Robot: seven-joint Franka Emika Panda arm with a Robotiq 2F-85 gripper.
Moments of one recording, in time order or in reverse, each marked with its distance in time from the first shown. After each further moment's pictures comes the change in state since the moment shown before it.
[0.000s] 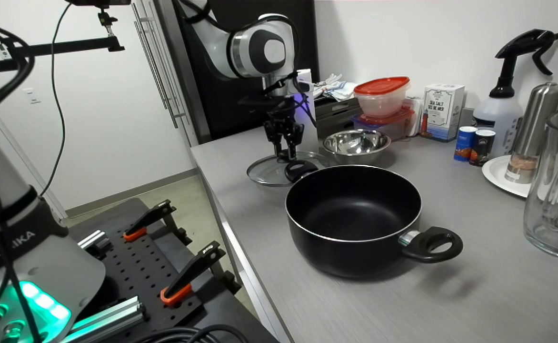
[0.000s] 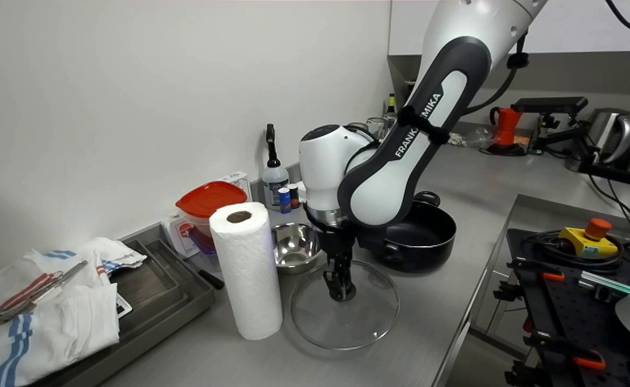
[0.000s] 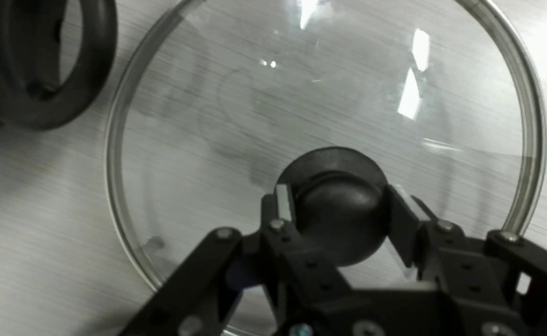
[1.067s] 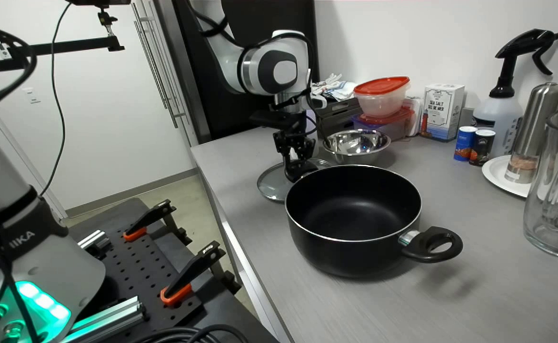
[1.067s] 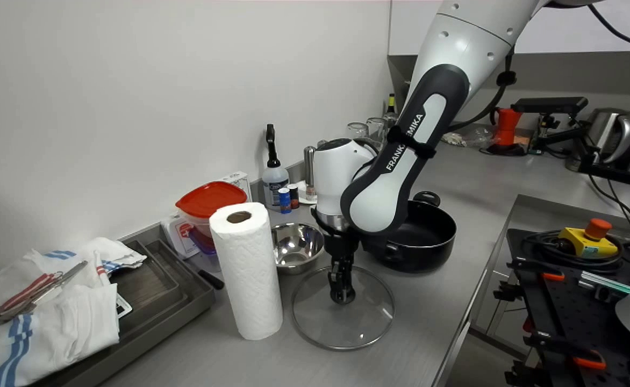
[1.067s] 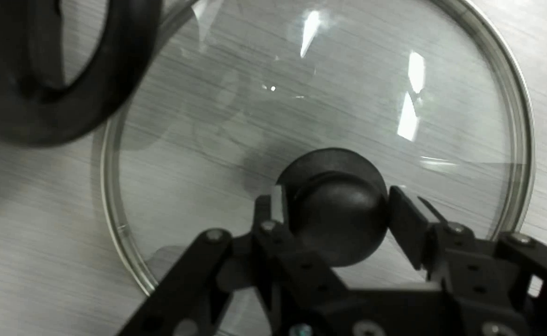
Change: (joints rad) arm -0.087 0.076 0.025 -0.001 0.064 0.118 -0.126
